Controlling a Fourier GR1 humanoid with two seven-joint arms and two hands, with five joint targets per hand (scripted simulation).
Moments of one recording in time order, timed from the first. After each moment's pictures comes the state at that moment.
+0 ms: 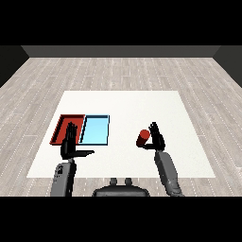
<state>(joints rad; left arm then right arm) 0.04 0.04 0.07 -1.65 0.08 -0.05 -0.36 -0.22 -0.02 -0.09 -1.08 -0.20 0.16 -0.43</state>
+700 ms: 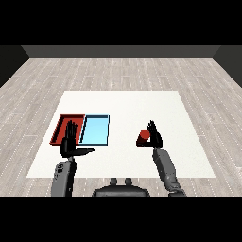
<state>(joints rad) 0.02 0.05 0.08 -1.65 0.08 -0.04 -0.34 -0.30 -0.03 -0.09 -0.95 -0.20 0.16 -0.48</state>
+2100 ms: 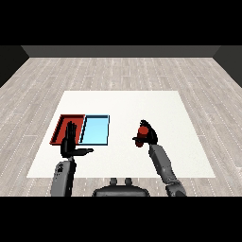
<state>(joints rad) 0.01 0.06 0.09 -1.60 0.09 -0.05 -0.38 -0.43 -0.02 -0.07 -0.77 -0.21 0.06 -0.49</state>
